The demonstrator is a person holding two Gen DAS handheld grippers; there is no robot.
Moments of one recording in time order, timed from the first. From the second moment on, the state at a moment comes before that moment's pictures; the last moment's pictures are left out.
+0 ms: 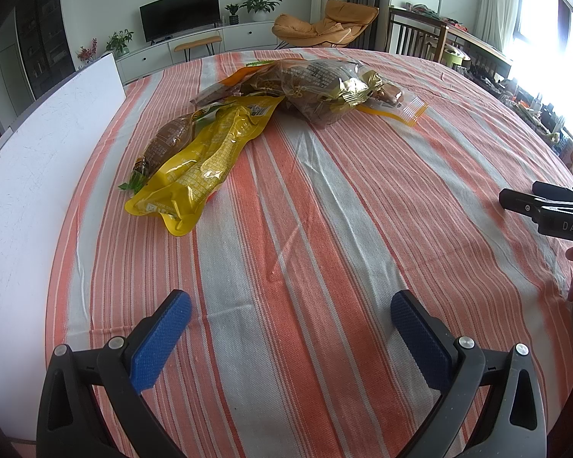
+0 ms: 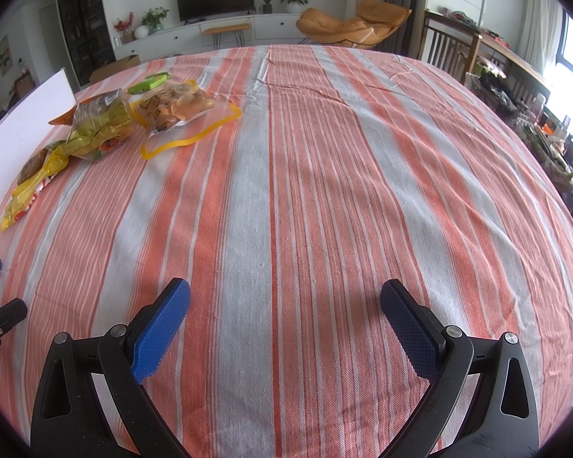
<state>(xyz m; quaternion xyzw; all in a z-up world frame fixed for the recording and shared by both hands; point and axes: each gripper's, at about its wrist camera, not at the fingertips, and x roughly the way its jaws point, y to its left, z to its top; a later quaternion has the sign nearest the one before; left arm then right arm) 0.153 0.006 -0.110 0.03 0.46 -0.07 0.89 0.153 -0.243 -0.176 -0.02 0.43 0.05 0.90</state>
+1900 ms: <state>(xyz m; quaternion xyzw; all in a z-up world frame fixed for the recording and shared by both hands) 0.134 0.016 -0.113 0.04 0.45 -0.10 0.88 0.205 -0.189 -0.174 -0.03 0.51 0.12 0.85</state>
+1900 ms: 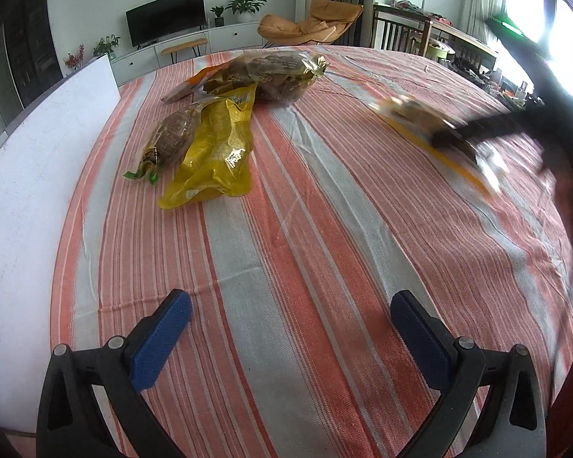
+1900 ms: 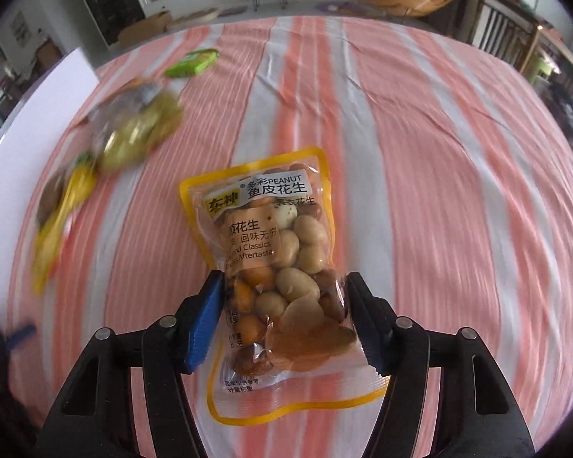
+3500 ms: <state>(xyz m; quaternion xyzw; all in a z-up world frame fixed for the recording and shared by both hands) 0.133 0.016 -0.113 0.04 0.45 -0.10 0.88 0.134 -0.207 -0.178 -0.05 0.43 0.09 0.90</state>
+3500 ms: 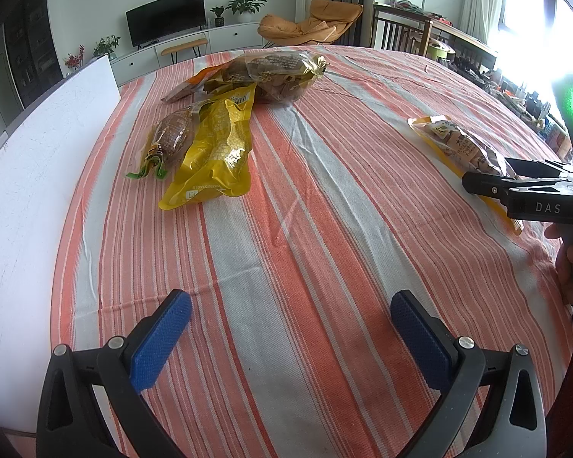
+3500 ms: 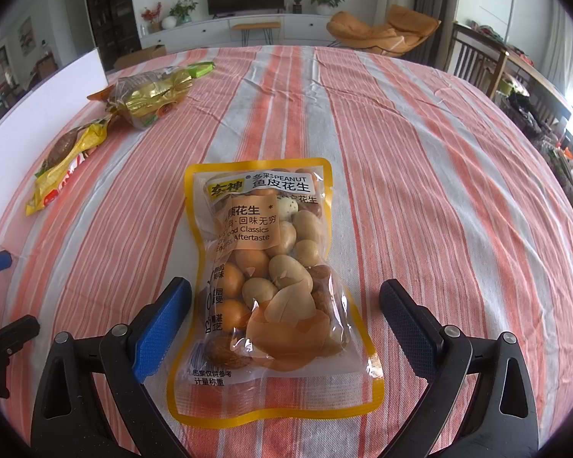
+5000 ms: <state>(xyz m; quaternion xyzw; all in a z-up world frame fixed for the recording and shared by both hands) 0.176 0.071 -0.059 -0.08 0.47 -0.13 0.87 0.133 -0.208 -0.178 -0.05 0.43 0.09 0.90</state>
